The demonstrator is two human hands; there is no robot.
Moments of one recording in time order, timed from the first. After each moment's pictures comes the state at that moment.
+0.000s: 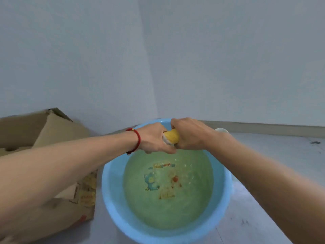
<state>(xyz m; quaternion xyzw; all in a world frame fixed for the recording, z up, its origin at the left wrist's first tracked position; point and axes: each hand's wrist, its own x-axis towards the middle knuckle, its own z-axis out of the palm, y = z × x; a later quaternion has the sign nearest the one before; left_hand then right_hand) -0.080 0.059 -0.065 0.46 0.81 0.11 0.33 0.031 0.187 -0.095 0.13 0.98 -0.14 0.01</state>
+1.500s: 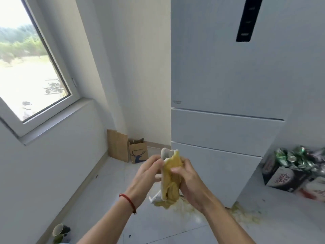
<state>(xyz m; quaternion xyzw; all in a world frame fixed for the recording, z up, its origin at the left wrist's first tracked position) 0.491 -0.196 0.564 0.75 0.30 0.16 0.57 0.621 -0.299 0.536 0.55 0.26 -0.48 -0.63</state>
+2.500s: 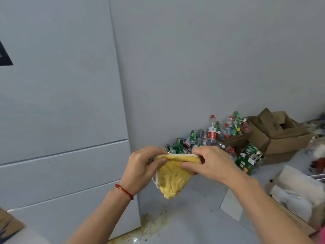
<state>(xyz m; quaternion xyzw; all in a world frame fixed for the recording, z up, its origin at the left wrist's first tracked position) 0.967 -0.459 0.590 0.87 -0.11 0.26 0.41 1.032 -0.699 0.632 0.94 0.28 0.00 -0.18</state>
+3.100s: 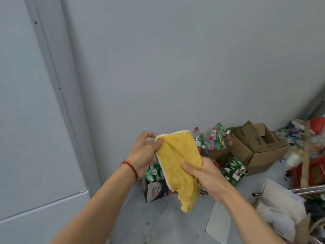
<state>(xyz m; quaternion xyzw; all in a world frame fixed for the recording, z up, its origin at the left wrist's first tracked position) 1.229 -0.473 0.615 0.63 0.07 0.01 0.78 1.216 -0.690 0.605 0.72 0.07 -0.20 -0.66</state>
